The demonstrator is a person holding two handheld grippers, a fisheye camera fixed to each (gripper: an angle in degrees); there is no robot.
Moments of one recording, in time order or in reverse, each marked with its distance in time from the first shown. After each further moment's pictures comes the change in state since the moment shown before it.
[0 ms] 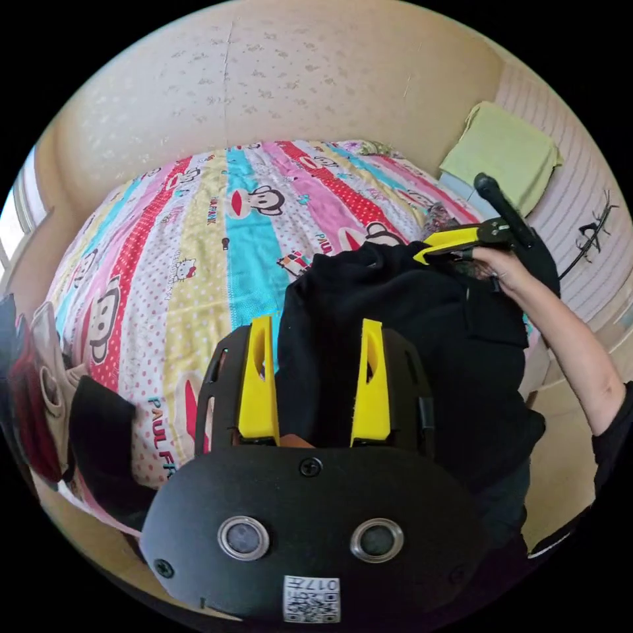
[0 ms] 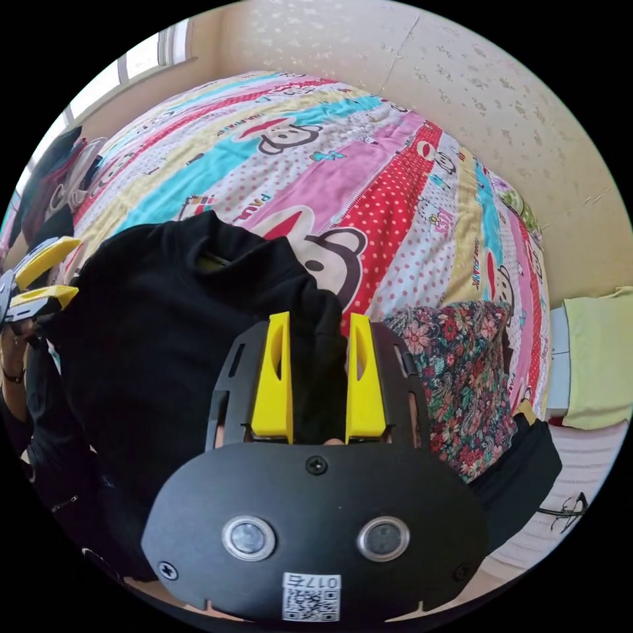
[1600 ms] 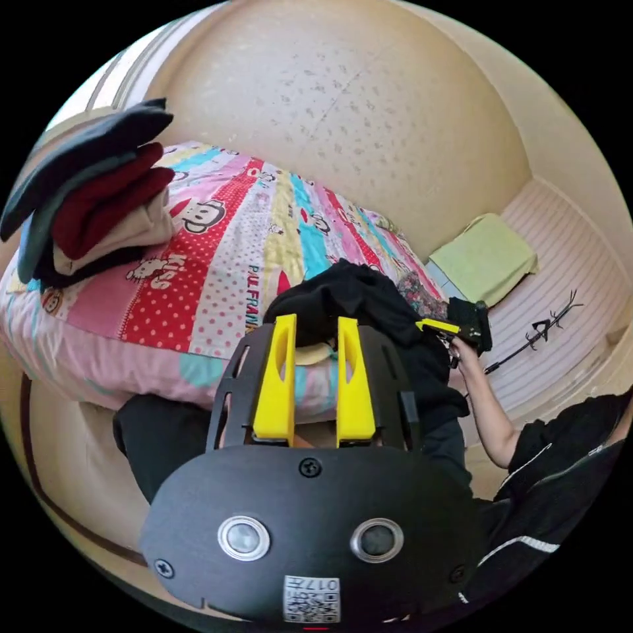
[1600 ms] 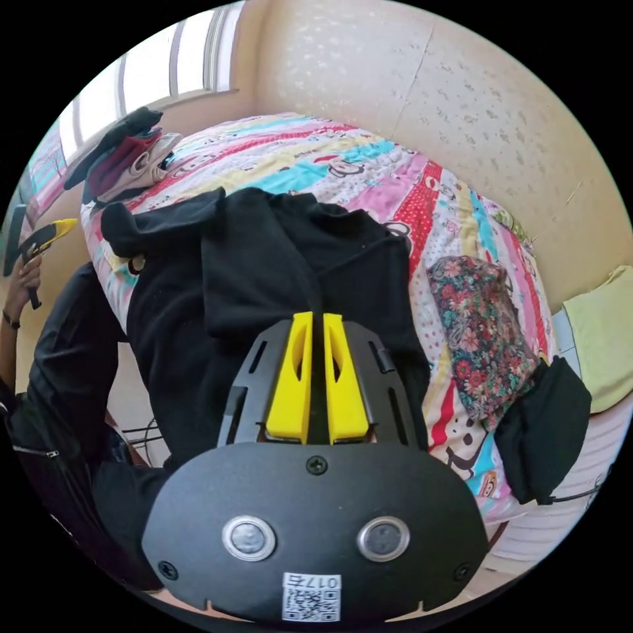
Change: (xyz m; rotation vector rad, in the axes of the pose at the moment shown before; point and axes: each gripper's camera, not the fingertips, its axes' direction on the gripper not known) left arm -0.063 0.247 -0.162 0.329 0.226 -0.197; right arm -0.175 0.246 -0.193 0.316 0.011 0.019
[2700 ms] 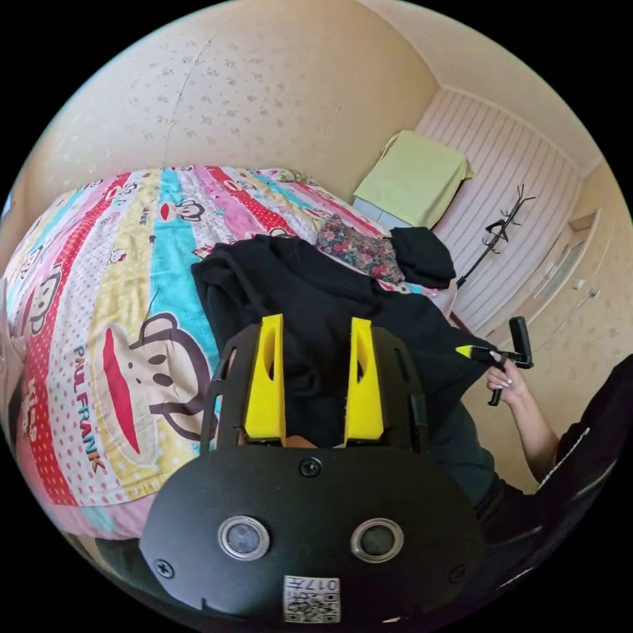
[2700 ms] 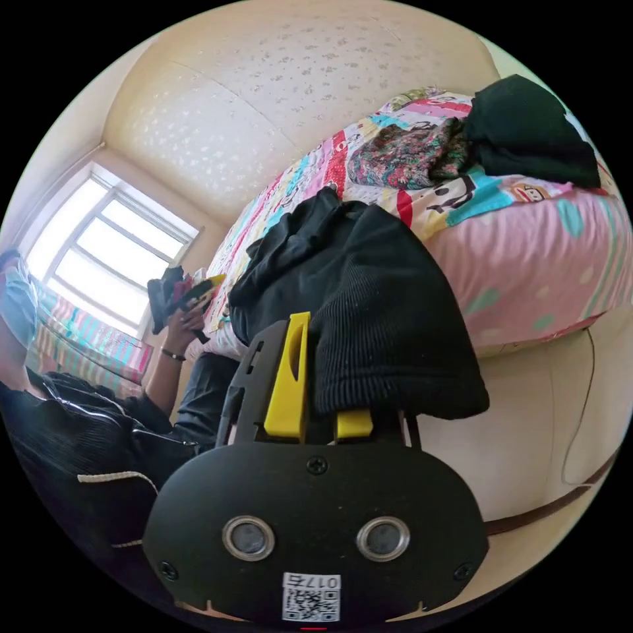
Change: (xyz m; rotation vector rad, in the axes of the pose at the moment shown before) left arm 0.173 -0.050 0.228 -0.301 0.101 0.252; right arm 0.126 0.341 -0.095 0.143 -0.558 0.760
